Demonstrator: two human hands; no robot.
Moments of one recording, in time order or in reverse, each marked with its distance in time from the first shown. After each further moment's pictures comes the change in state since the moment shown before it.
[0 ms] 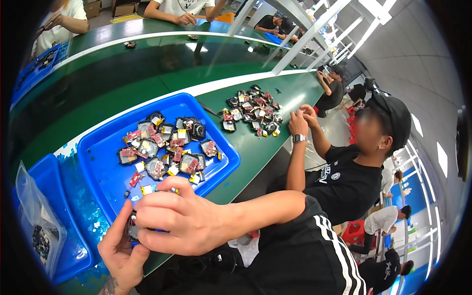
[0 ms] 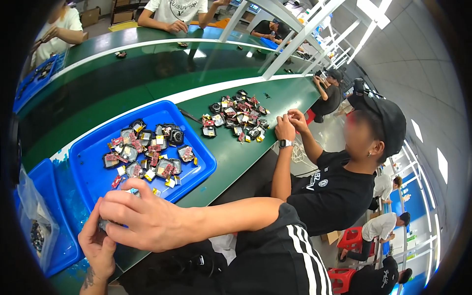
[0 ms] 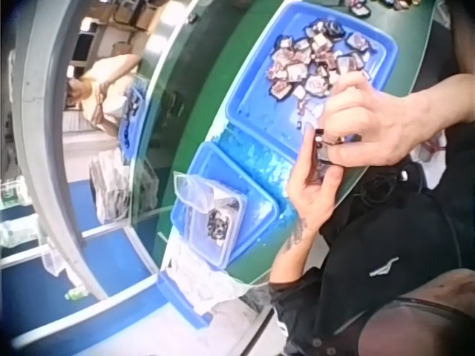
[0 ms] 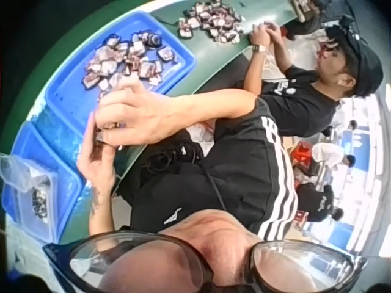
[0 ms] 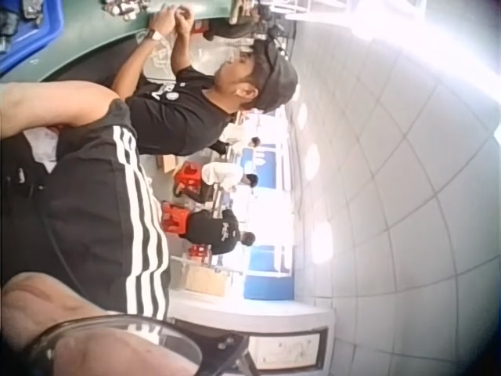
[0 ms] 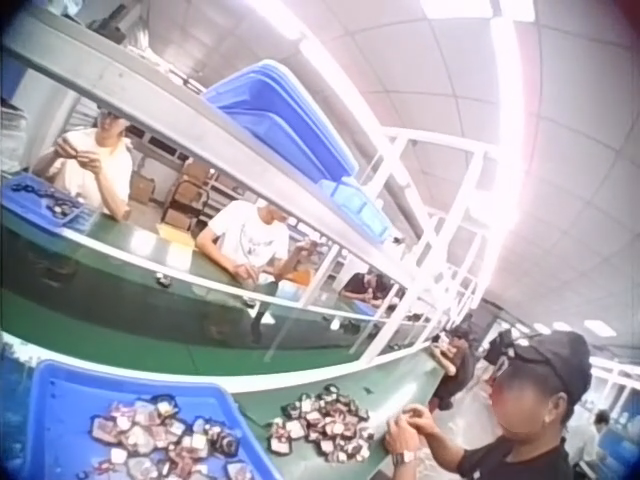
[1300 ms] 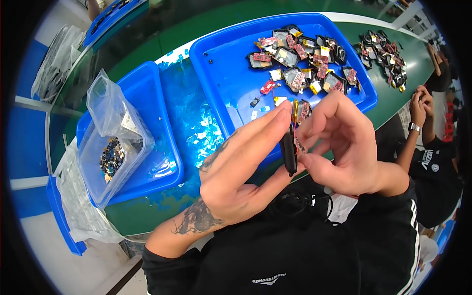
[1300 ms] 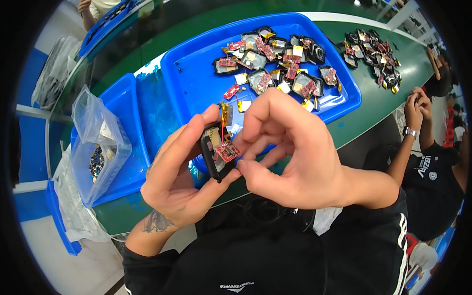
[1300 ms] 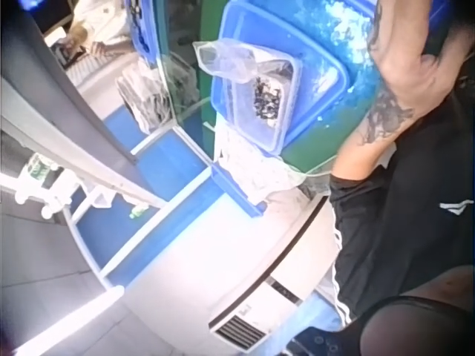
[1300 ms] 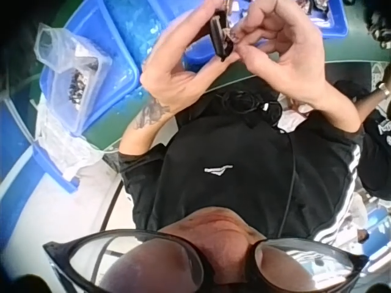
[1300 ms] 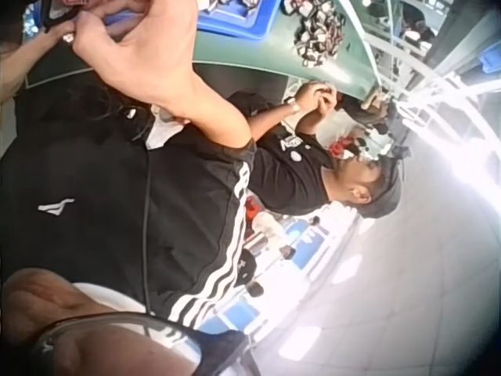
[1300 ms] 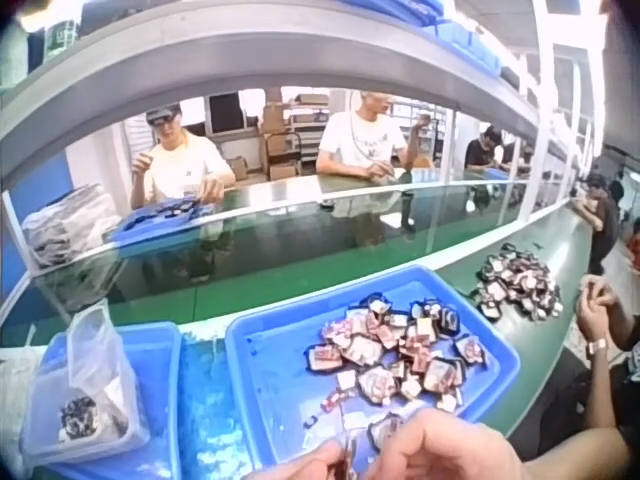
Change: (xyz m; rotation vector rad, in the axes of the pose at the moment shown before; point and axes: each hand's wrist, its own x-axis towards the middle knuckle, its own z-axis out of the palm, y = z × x) left_hand 0.018 0.004 0.000 0.497 -0.190 0.555; right_hand -0.004 -0.013 -0.012 0.981 -0.075 1.043
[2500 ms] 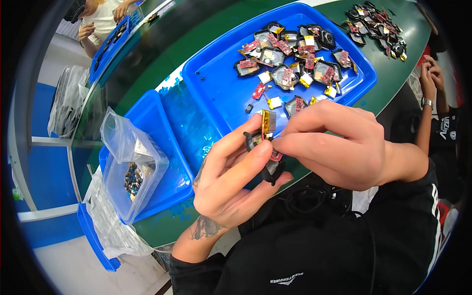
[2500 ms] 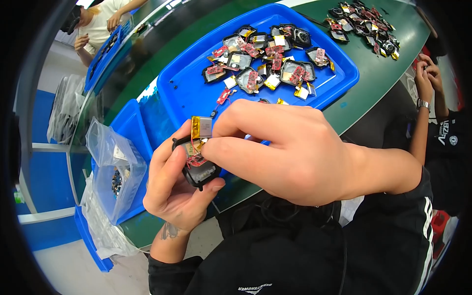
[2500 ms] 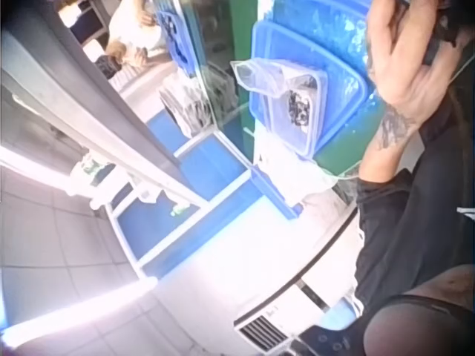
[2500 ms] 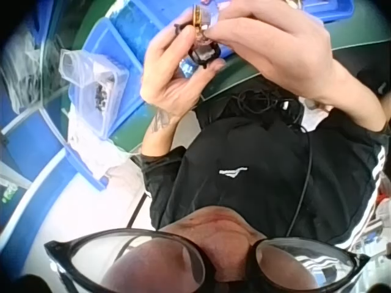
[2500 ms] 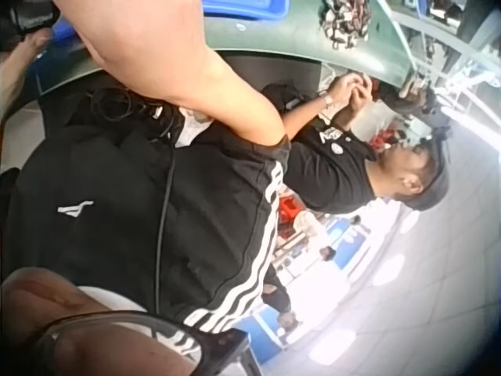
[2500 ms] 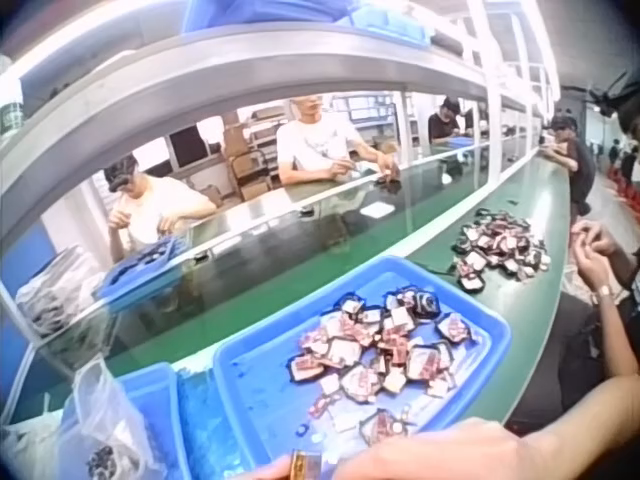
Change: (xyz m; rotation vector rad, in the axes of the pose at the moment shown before) left_hand -0.008 0.000 0.001 -0.002 0.075 0.055; right_hand 0.000 0.016 -0.005 -0.703 0.178 -0.817
